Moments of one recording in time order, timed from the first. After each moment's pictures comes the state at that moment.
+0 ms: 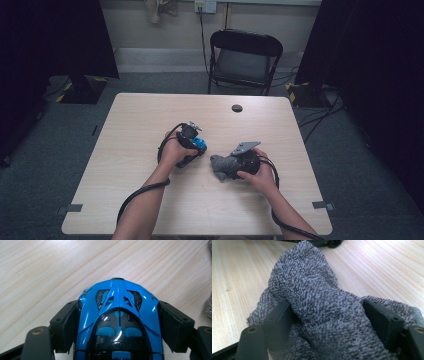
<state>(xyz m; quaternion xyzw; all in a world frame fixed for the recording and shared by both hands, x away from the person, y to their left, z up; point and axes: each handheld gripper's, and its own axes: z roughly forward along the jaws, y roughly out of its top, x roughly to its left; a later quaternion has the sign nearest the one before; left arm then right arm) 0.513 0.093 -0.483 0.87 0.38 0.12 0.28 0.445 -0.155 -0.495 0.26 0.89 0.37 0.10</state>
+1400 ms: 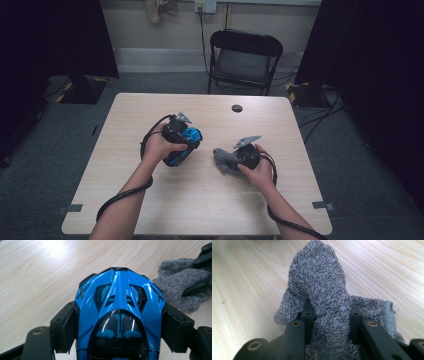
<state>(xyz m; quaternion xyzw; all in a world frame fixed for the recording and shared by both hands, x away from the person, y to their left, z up) 0.483 0.122 -0.412 0.87 0.34 0.11 0.34 0.454 -0.155 -0.480 0.32 0.88 0.34 0.09</state>
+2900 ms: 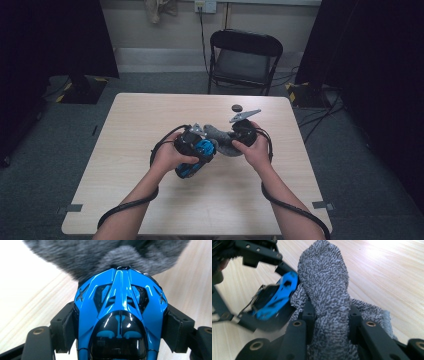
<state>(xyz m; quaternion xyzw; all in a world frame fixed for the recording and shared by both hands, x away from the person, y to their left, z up) 0.454 0.086 -0.415 0.89 0.28 0.07 0.35 0.482 -0.133 -0.405 0.30 0.86 0.42 0.05</state>
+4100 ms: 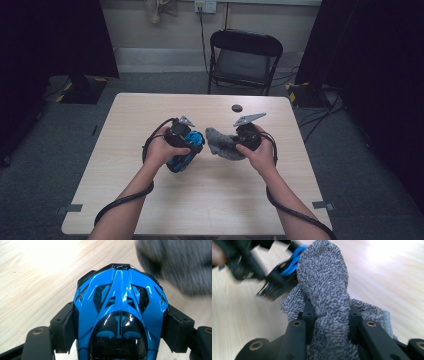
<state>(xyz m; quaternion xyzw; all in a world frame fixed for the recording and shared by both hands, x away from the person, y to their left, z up) 0.467 0.111 -0.409 0.87 0.34 0.10 0.34 0.470 -0.144 -0.399 0.30 0.85 0.43 0.05</state>
